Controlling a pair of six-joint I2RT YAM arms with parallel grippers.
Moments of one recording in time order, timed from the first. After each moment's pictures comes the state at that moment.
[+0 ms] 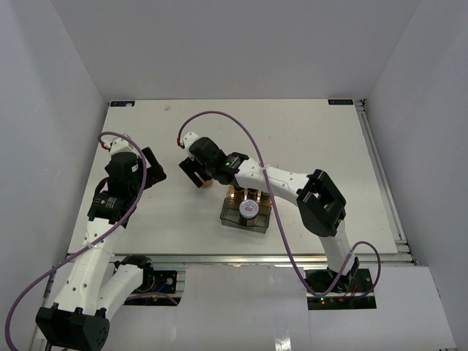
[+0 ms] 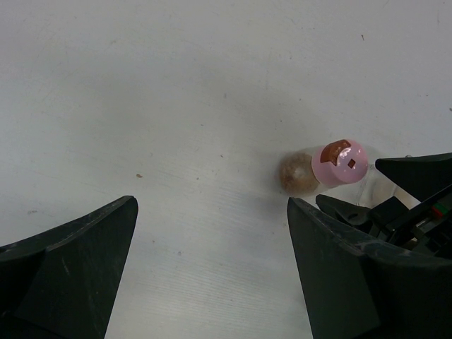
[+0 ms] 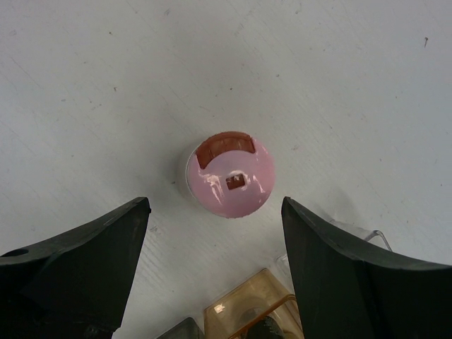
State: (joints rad) left arm -0.17 0.83 0.87 -0.57 -0.25 -0.45; right arm 1.01 2.05 1.70 -0.35 0.23 -0.02
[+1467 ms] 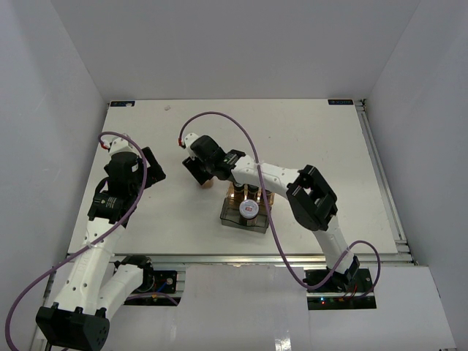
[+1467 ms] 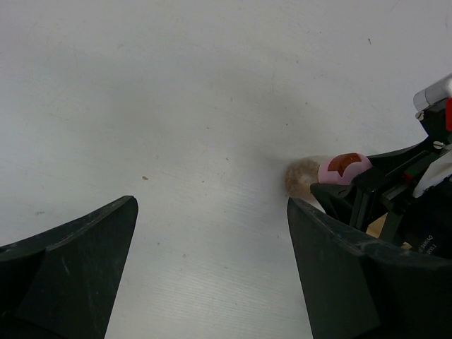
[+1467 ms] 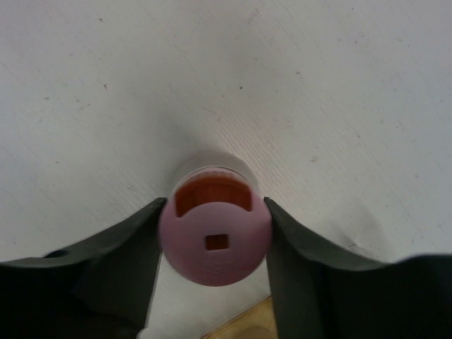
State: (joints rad) left arm -0.17 0.84 0.87 -0.57 -0.27 -0.44; right arm 0.97 2.15 1.76 -0.35 0.13 -0.01
